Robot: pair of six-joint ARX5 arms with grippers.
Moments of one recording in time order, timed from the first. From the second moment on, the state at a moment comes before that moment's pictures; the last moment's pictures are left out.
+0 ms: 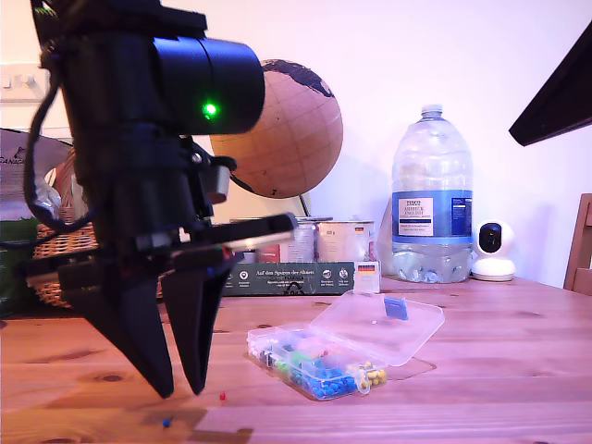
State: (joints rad) left arm -0.82 1.70 1.00 -0.69 0.05 -0.67; right arm 0.75 0.57 0.51 -0.54 -0.11 -0.20
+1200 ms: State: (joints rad) left arm -0.82 1.74 1.01 -0.69 0.03 -0.66; right arm 0.75 0.54 0.51 -0.54 -0.11 -0.18
